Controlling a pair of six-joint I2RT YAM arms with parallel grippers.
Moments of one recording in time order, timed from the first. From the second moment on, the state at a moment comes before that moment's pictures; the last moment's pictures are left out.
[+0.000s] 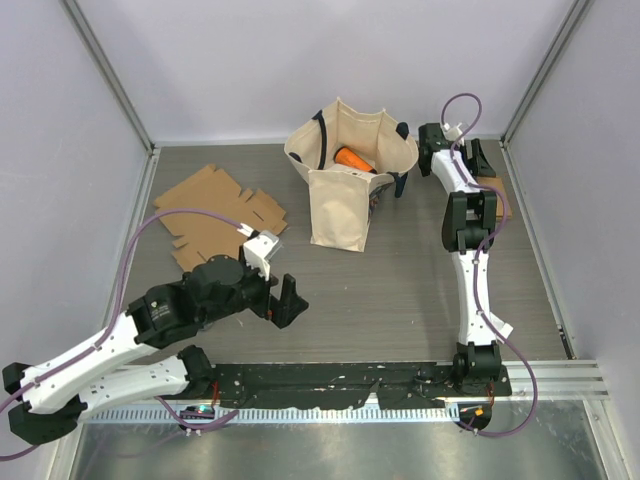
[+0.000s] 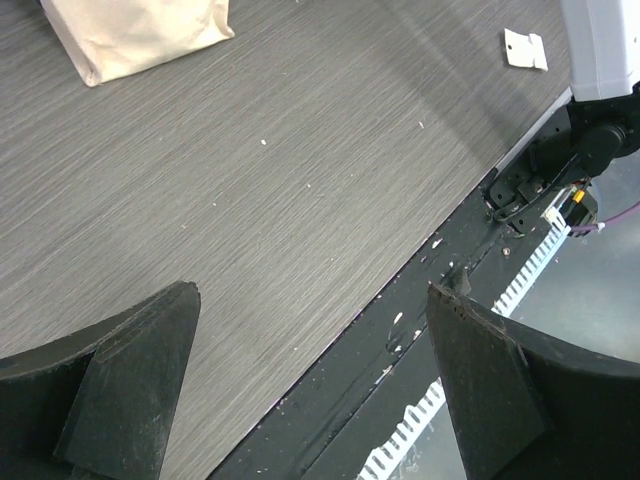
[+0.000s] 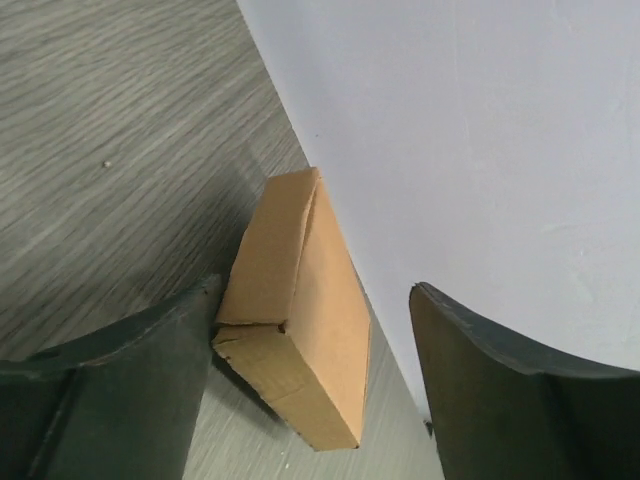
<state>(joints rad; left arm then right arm) -1.05 0.74 0.90 -0.64 -0.09 -0.39 0.06 2.69 2.40 -0.77 1.23 -0.04</state>
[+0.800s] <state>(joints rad) -0.52 0.95 1.02 -0.71 -0.13 -0.50 0.25 1.37 1.49 -0.70 0.51 0.40</state>
